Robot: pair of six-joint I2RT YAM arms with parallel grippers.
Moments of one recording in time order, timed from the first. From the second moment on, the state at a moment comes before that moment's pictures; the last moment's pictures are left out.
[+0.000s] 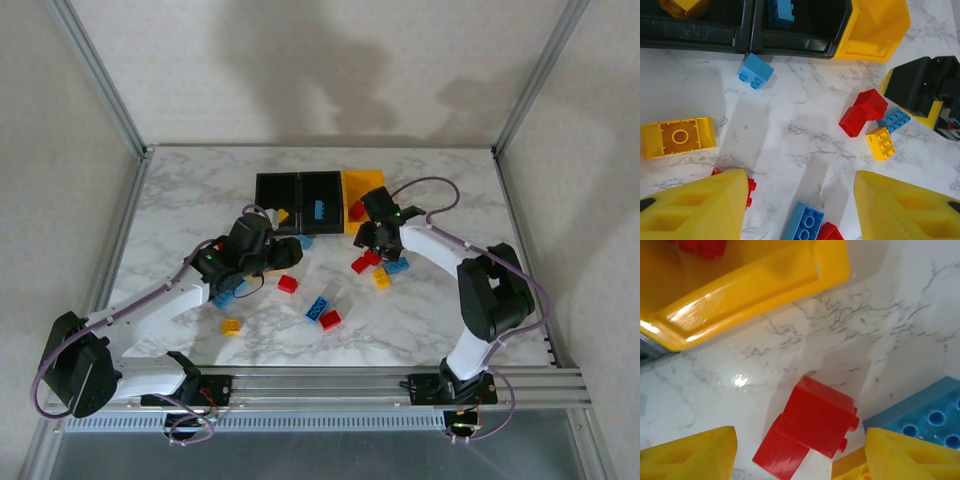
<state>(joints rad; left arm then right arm) -0.63 1.24 0.87 -0.35 0.01 -0.73 0.51 1.72 1.18 -0.64 0.10 0.82</state>
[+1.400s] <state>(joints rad) -0.63 1.25 0.84 -0.33 0.01 -0.76 0.51 1.82 1.19 -0.61 0.05 0.86</state>
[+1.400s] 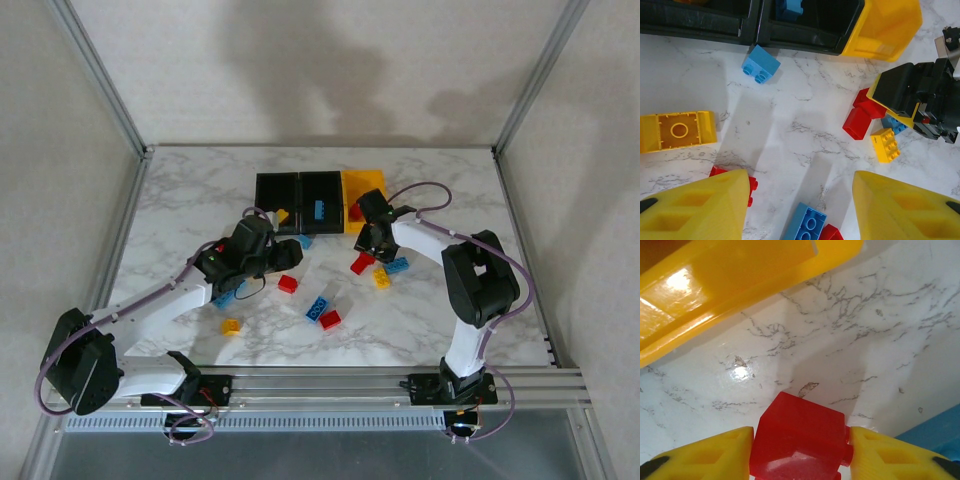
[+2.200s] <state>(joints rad) -0.63 1.28 0.85 -0.28 0.01 -0.81 0.48 1.73 1.38 -0.69 0.09 0.77</state>
